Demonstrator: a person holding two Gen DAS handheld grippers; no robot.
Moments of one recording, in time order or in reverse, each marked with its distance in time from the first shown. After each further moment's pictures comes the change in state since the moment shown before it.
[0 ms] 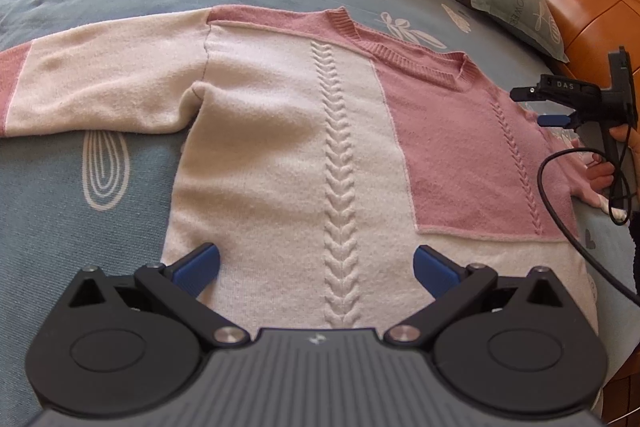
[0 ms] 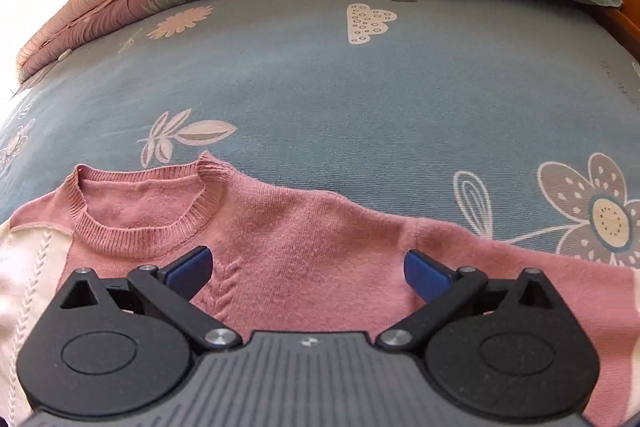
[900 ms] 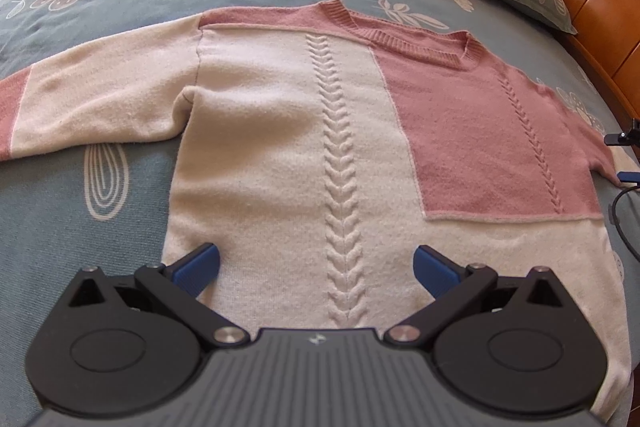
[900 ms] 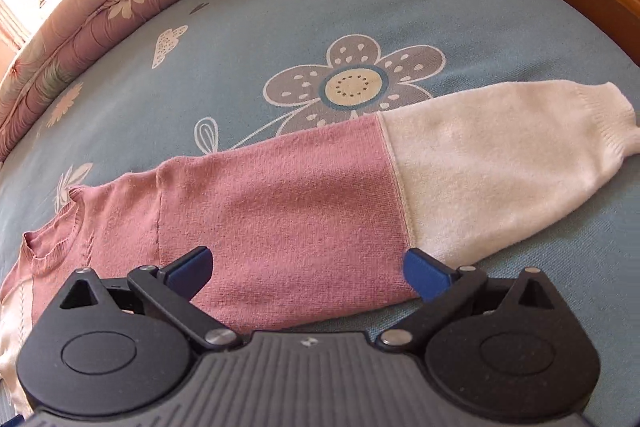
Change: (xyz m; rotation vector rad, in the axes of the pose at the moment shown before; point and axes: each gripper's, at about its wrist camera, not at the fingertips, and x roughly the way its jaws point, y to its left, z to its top) left arm 0.005 -0.014 -0.004 0.078 0.014 0.073; right arm -0.063 -0.146 -0.077 0.464 0.034 -0.088
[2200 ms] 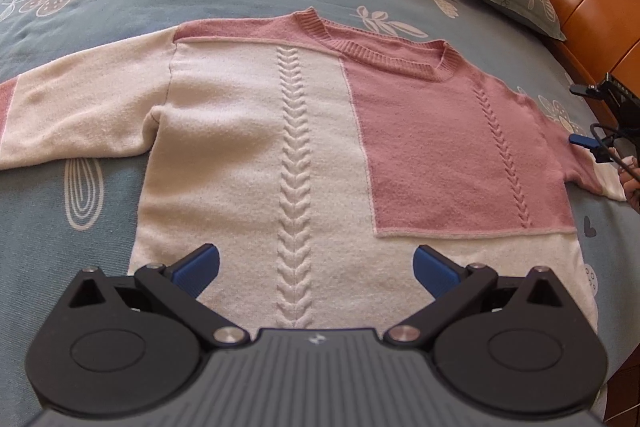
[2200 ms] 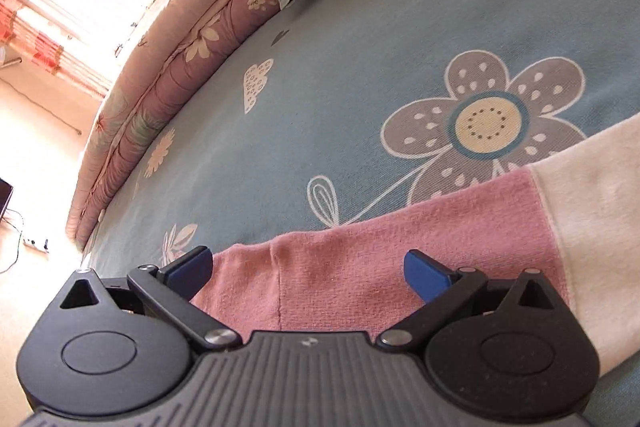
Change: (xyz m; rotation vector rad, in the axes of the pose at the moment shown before) left arm -0.009 -0.023 0.014 -0.010 0.012 -0.034; right arm 0.051 0.017 0.048 0.080 0.001 0.354
